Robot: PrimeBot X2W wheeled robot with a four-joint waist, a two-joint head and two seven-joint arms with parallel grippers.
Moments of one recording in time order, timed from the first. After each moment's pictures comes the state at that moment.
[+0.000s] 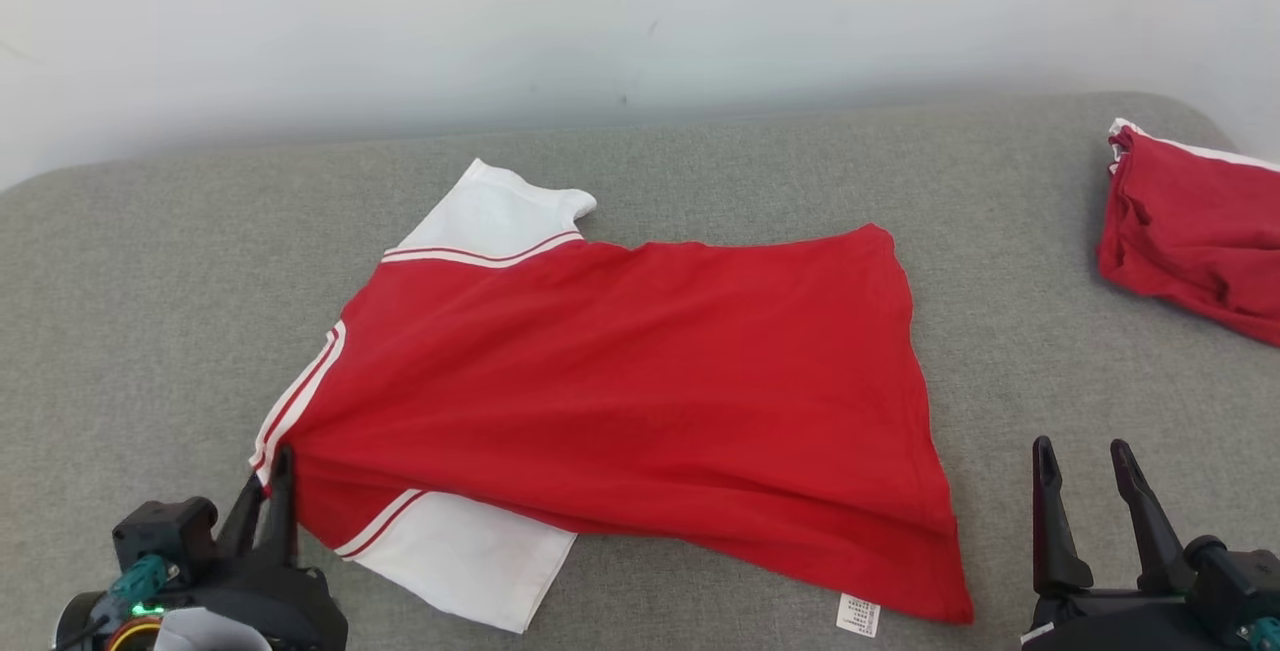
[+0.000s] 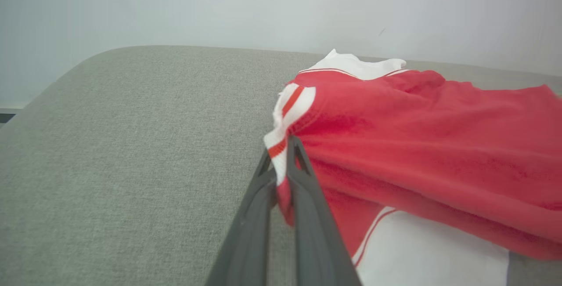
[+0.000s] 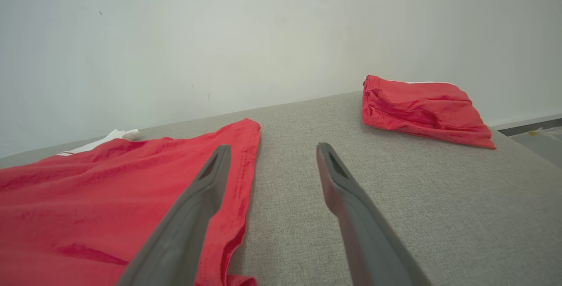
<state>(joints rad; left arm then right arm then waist) -0.25 0.38 -0.31 0.39 -0.60 0.08 -0.17 0.00 -0.10 -0.06 0.16 0.25 0.13 -0.25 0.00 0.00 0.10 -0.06</state>
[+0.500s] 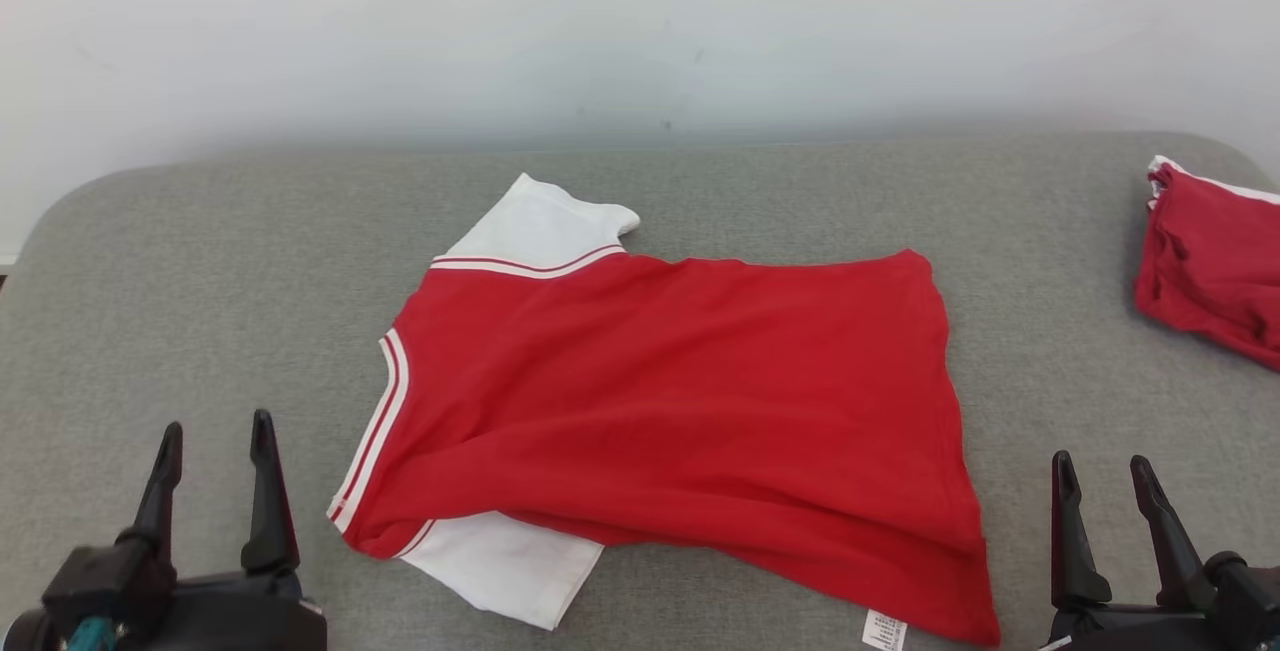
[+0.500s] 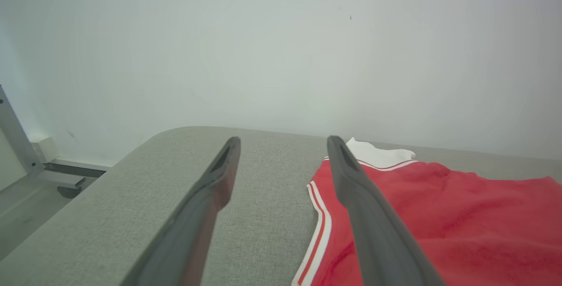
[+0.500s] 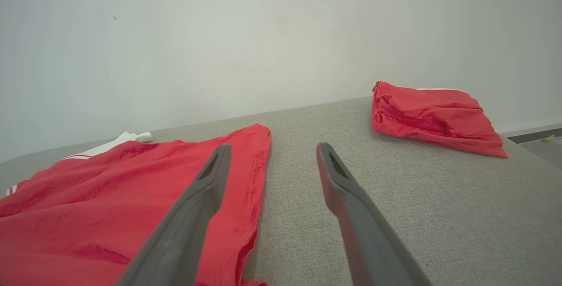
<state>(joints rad) -0.13 0.30 -0.14 0.15 -0.45 0.11 -0.26 0.03 -0.10 -0.09 0.14 0.25 0.13 -0.24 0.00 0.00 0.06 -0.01</state>
